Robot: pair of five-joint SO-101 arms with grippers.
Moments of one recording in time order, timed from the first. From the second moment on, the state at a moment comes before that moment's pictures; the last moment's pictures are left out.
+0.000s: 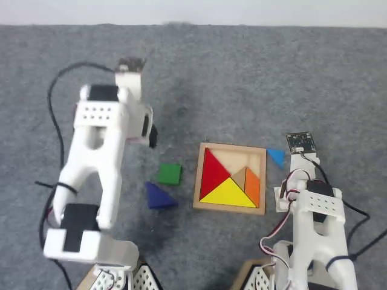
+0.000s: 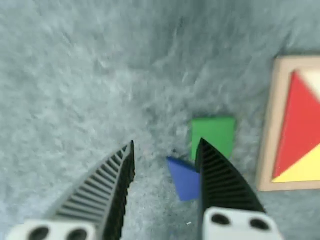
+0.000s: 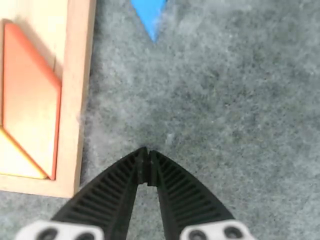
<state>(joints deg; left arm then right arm) -3.7 1.0 12.1 86.4 1.6 9.5 -36.7 71.7 50.7 16.2</state>
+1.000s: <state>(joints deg) 7.1 -3.3 37.8 66.7 4.3 4.5 -36.7 70.4 52.7 16.2</state>
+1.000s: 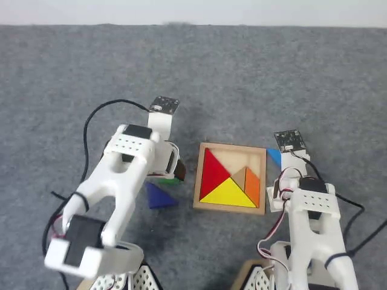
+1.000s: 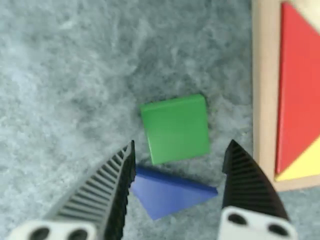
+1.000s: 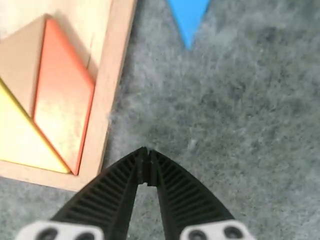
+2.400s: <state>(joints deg) 28.0 11.4 6.6 77.3 -1.1 6.7 -36.7 70.4 52.0 16.2</state>
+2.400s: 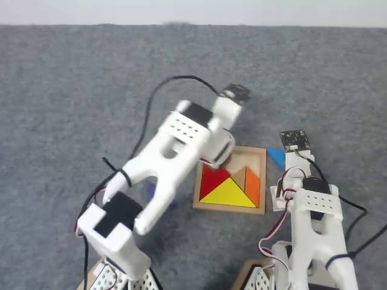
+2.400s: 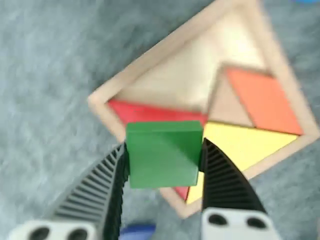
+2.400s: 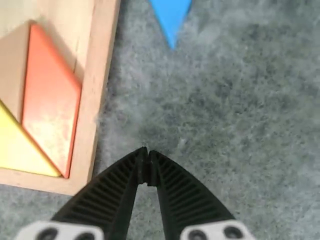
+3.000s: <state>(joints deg) 34.4 20.0 4.1 70.7 -16.1 6.6 -36.7 70.4 52.0 16.2</state>
